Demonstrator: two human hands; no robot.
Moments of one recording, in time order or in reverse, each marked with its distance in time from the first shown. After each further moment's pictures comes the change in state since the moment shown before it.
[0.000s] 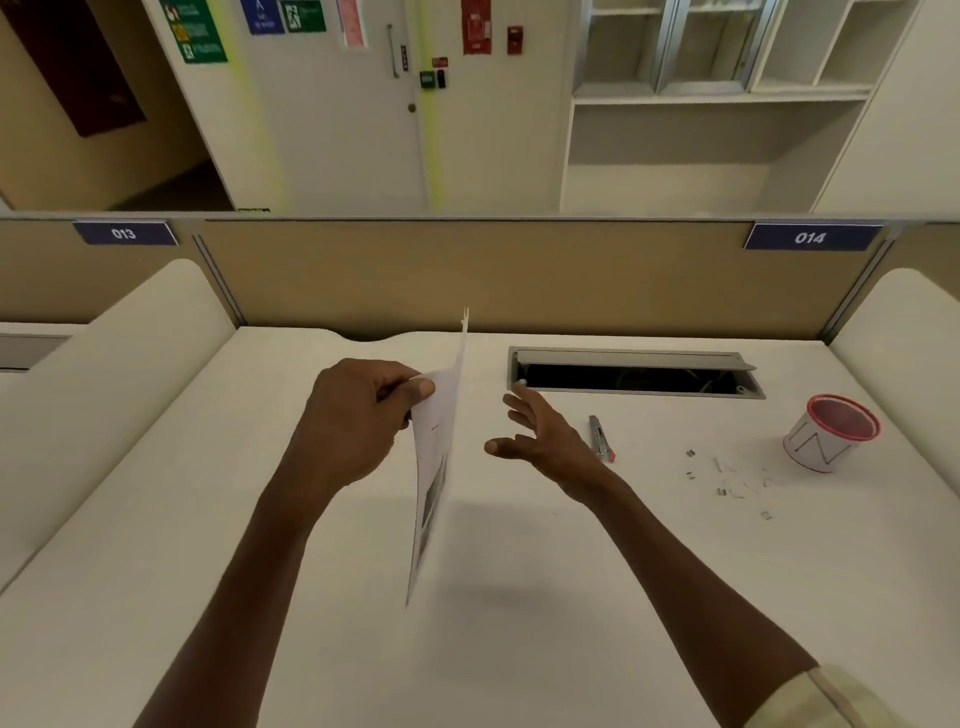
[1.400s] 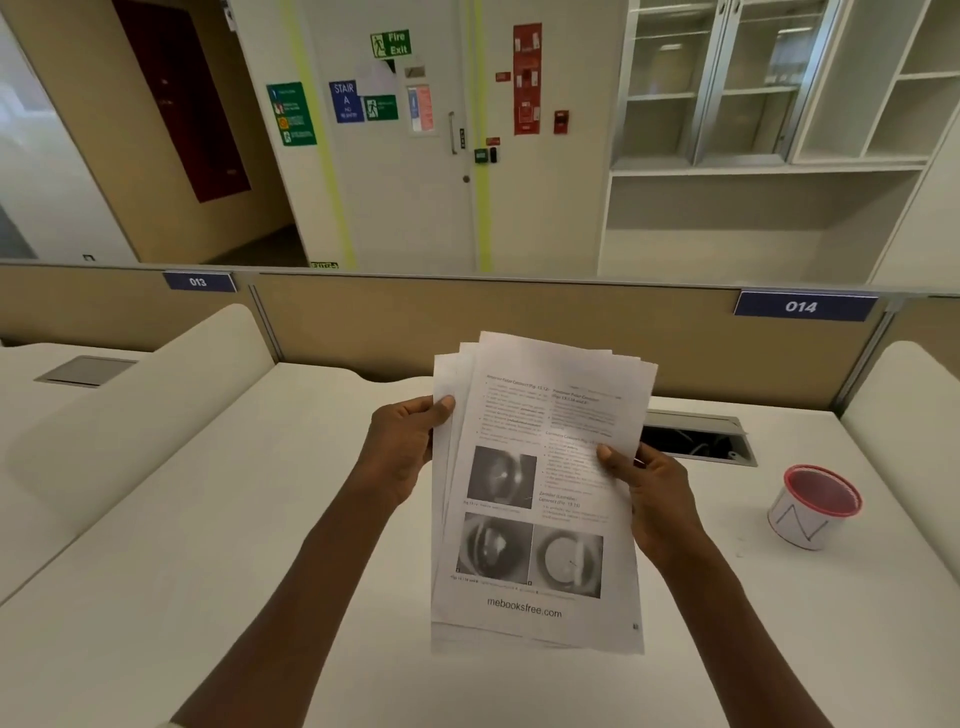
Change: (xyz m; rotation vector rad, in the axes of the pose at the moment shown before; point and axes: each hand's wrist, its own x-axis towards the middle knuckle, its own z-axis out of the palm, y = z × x) left_hand 0.016 0.052 0.104 -0.826 0.104 -0.375; right_hand -0.090 -0.020 -0.139 0.451 0.337 -0.029
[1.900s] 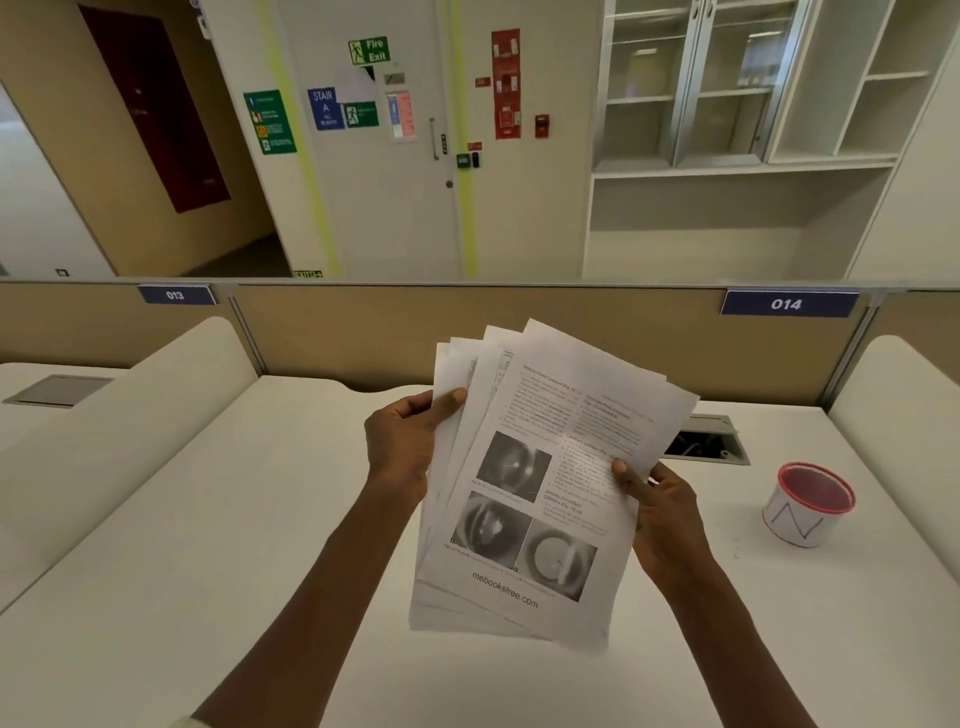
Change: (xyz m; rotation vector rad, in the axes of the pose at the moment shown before) left_hand 0.015 -0.002 0.022 -0.031 0.187 0.074; right_hand -0.004 0.014 -0.009 0.072 0.088 -0.023
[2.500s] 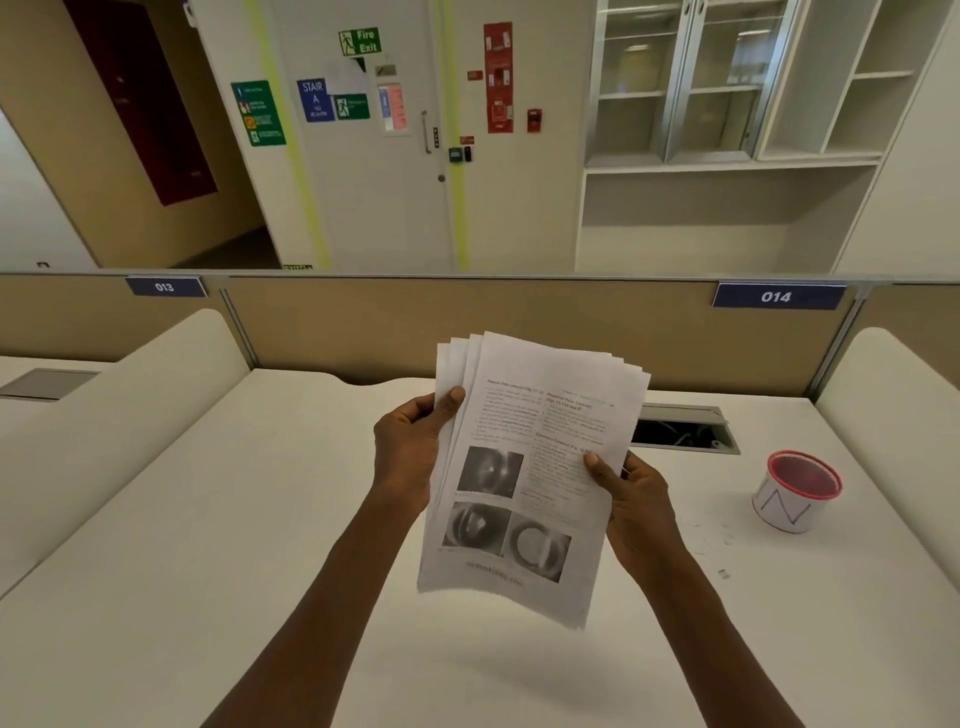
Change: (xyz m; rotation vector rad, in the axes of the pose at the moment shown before) left_hand -0.010 -0.019 -0.006 0.006 -0.152 0.072; right_hand -0.012 0.008 0.019 -0.036 -0.086 -0.041
